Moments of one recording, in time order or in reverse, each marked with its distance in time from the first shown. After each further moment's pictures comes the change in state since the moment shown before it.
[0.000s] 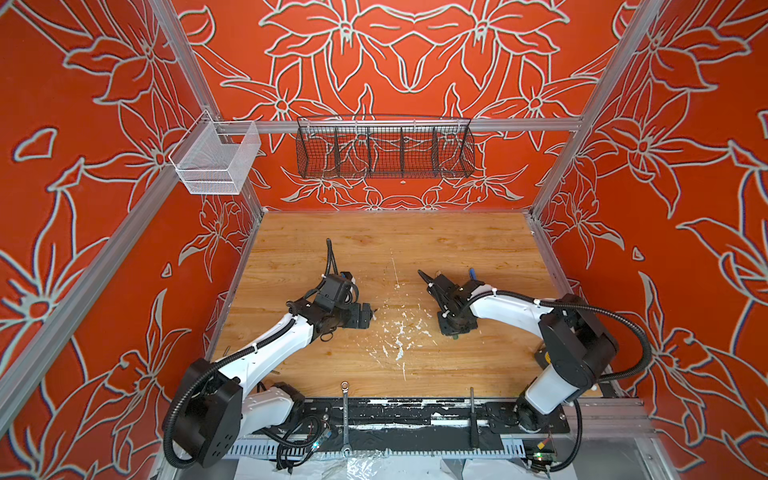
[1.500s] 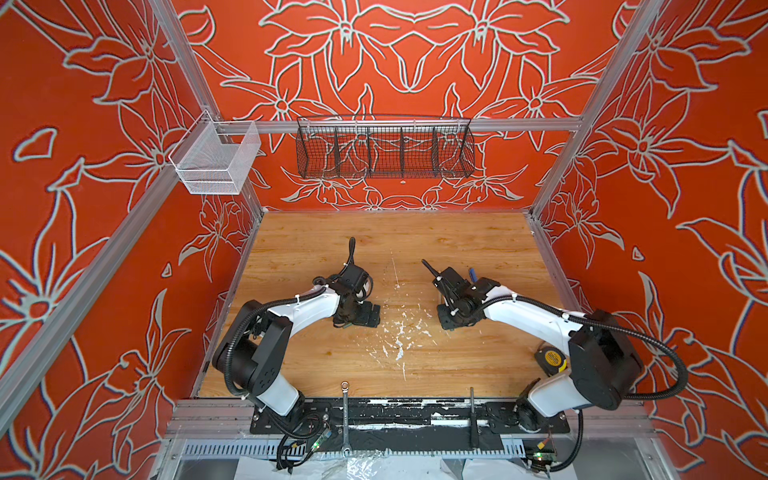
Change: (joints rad) left arm 0.000 0.384 0.189 -0.096 0.105 0.067; right arm 0.000 -0.149 0.008 0.024 -0.061 -0.074
